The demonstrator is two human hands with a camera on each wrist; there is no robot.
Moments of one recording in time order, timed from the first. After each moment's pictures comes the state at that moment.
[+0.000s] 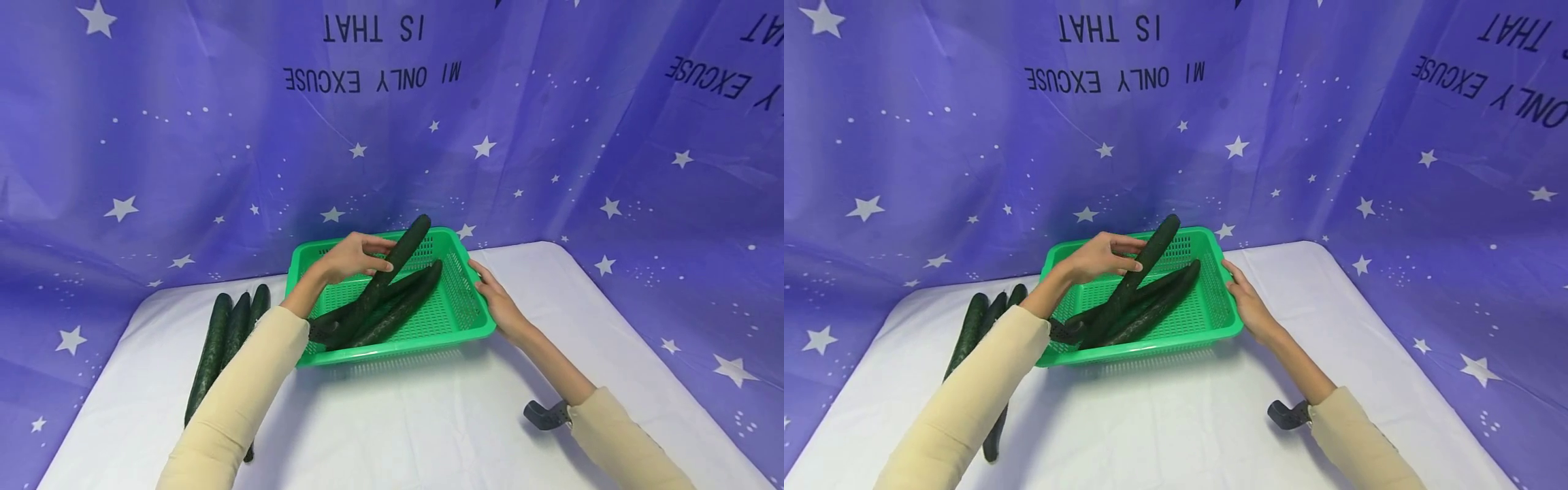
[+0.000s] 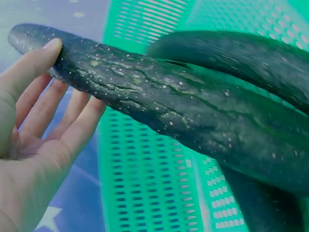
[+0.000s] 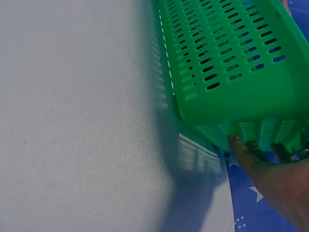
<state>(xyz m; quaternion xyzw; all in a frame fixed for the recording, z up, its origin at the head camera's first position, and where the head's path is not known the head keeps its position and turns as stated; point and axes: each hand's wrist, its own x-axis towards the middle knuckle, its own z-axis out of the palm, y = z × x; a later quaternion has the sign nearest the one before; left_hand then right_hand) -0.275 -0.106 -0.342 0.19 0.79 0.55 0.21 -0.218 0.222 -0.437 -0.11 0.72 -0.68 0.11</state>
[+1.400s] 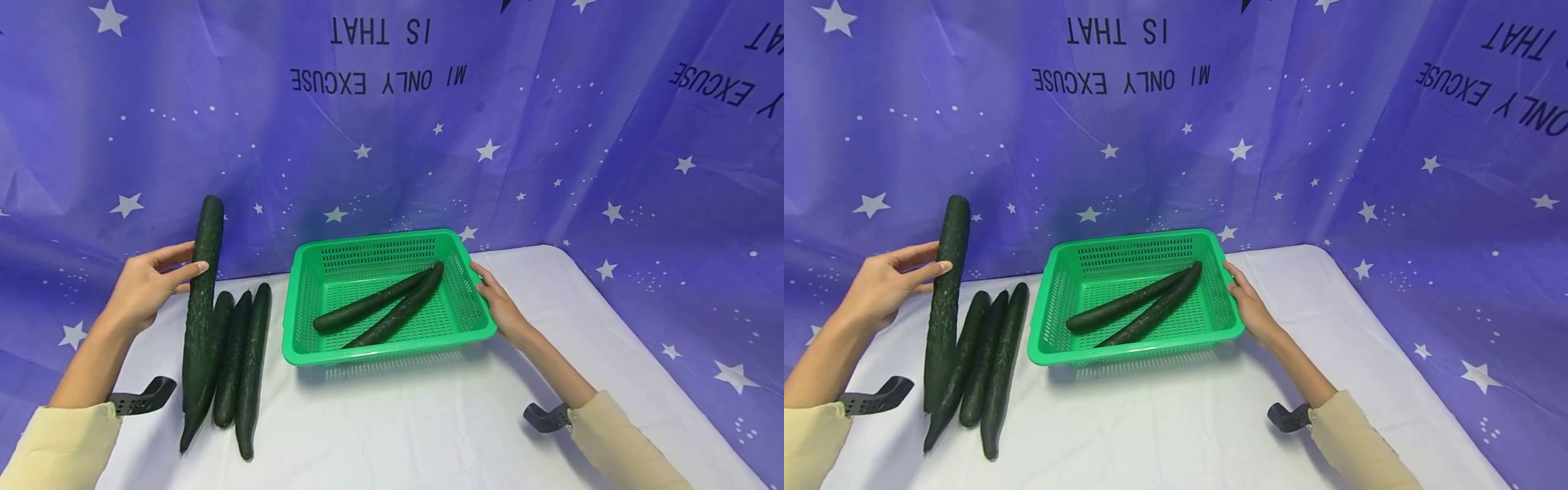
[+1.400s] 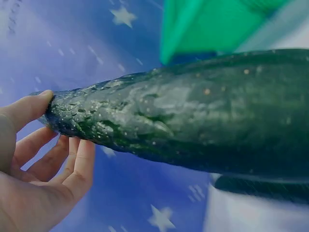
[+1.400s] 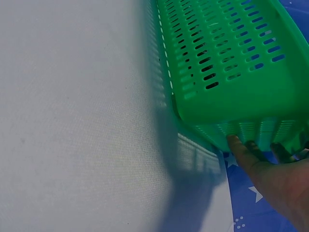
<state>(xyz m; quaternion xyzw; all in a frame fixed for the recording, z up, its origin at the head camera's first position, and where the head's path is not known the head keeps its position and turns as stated) -0.165 -0.339 -0.309 -0.01 0.87 0.49 -0.06 -0.218 0.222 -0.438 -0.12 0.72 -0.68 0.11</state>
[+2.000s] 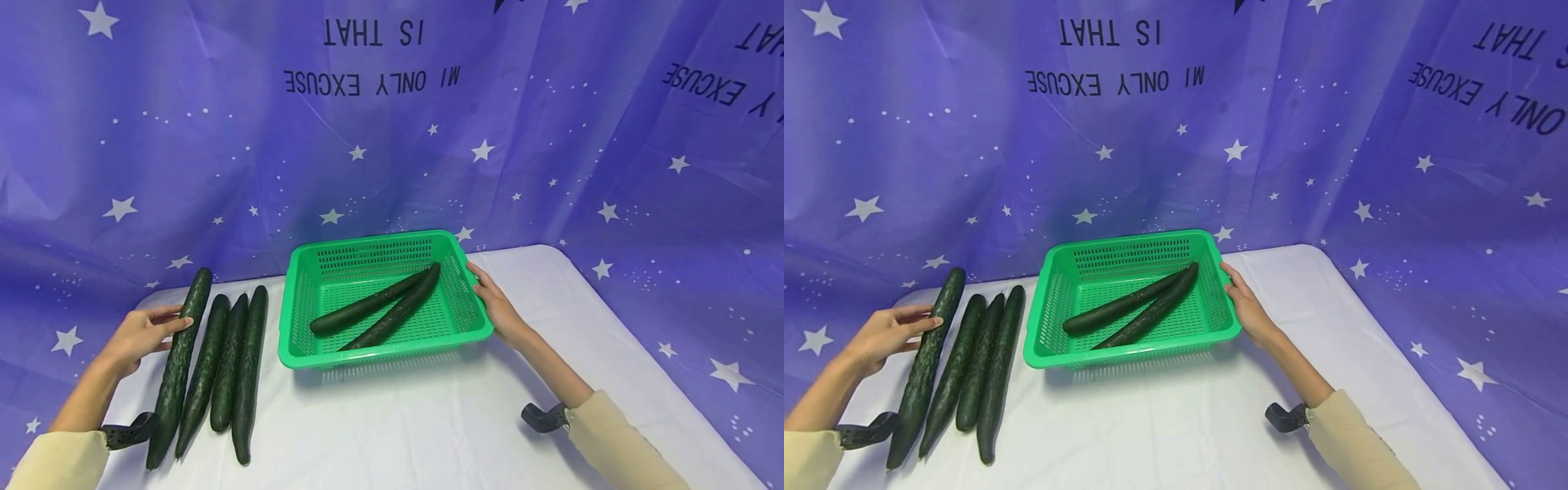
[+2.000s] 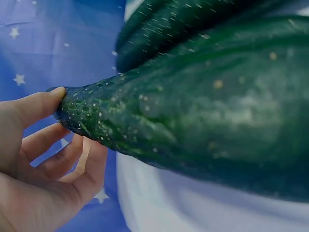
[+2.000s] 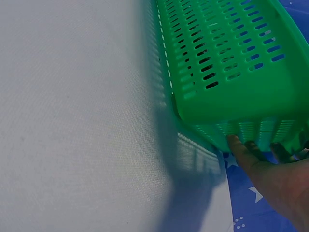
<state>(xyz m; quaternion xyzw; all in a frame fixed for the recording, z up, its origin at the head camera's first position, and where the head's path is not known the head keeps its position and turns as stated) -0.153 -0.397 -0.395 -0.03 0.90 0.42 0.08 -0.217 0.221 -0.436 -0.12 0.72 -0.68 0.11</state>
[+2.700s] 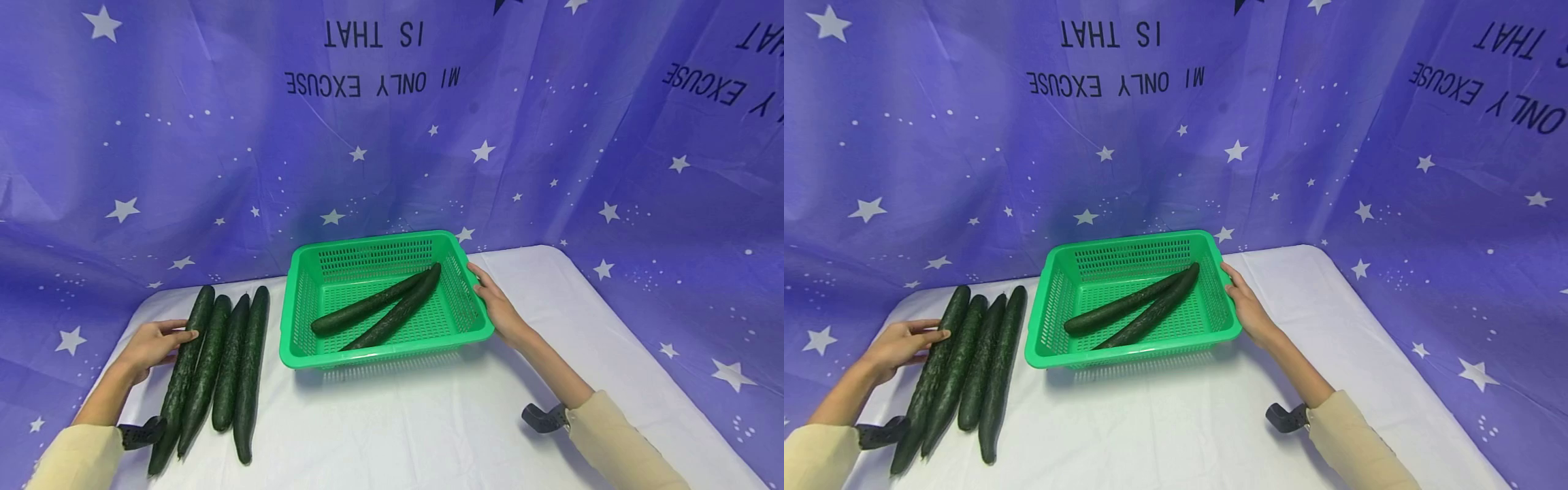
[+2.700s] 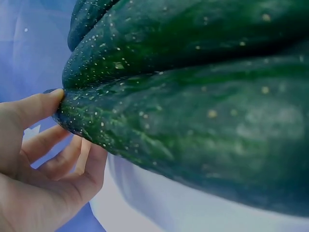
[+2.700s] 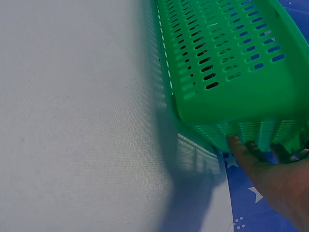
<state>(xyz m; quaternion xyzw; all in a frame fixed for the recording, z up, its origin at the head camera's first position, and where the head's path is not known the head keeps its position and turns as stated) -0.156 -0.404 -0.425 -0.06 0.90 0.42 0.09 -0.218 0.221 -0.438 -0.12 0.72 -0.67 0.10</state>
